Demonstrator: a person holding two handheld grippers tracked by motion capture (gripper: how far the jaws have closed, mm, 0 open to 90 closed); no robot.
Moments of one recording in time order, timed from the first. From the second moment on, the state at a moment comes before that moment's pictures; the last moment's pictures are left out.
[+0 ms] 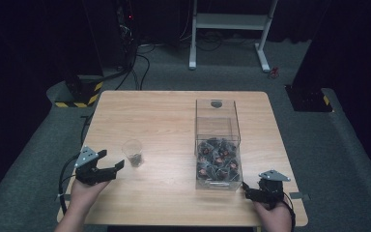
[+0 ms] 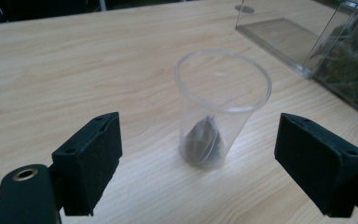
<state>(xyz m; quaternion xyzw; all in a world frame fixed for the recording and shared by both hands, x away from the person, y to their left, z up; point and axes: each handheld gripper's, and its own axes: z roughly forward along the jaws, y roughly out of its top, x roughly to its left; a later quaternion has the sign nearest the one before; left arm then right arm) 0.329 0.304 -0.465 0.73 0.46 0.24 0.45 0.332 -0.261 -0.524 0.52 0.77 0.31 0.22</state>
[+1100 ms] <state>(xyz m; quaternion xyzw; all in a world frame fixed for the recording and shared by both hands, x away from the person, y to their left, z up) 0.299 0.313 -0.530 0.77 0.49 0.22 0.34 0.331 -0.260 -0.524 0.52 0.77 0.31 0.22</state>
